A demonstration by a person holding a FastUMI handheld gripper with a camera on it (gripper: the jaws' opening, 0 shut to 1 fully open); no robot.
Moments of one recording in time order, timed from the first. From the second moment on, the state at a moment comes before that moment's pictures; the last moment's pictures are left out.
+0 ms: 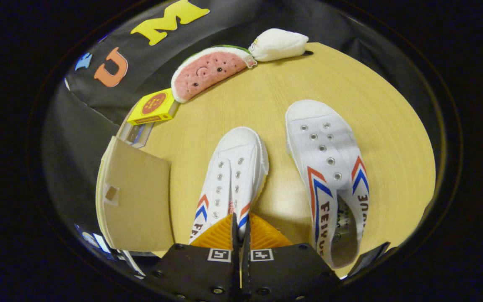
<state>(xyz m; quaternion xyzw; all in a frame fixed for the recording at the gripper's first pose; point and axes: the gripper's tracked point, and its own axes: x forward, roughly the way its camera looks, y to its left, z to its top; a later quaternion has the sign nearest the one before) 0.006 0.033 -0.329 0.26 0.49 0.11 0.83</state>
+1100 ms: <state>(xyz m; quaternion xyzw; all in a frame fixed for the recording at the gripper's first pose) -0.012 0.250 -0.123 0.21 0.40 0.19 0.87</state>
